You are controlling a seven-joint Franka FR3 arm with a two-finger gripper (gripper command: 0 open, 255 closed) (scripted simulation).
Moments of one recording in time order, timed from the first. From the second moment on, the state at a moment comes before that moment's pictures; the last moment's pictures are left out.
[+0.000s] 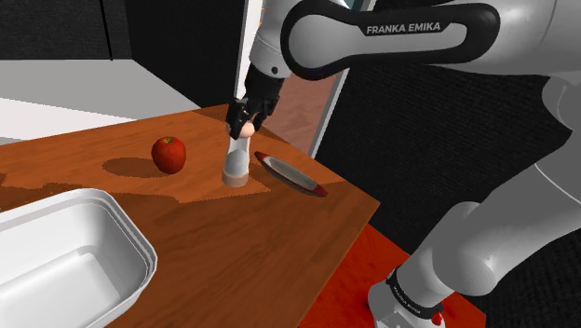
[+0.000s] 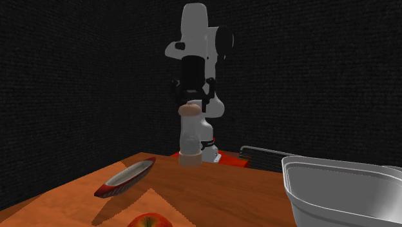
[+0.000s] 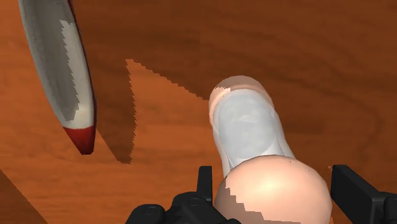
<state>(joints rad) 0.02 -0.17 0.35 -2.06 0.05 2.08 0.17</state>
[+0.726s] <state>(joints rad) -0.07 -0.30 0.17 -2.11 0.09 1.99 -0.11</state>
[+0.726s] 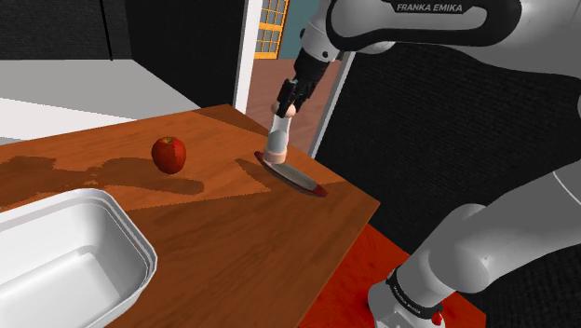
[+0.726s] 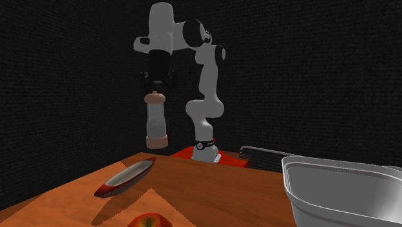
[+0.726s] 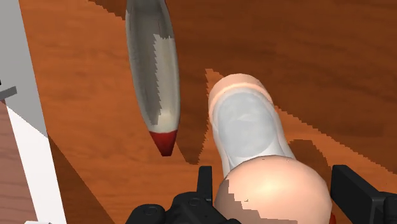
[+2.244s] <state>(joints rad) -0.15 -0.28 0.00 -2.19 0.09 2.07 -0.37</state>
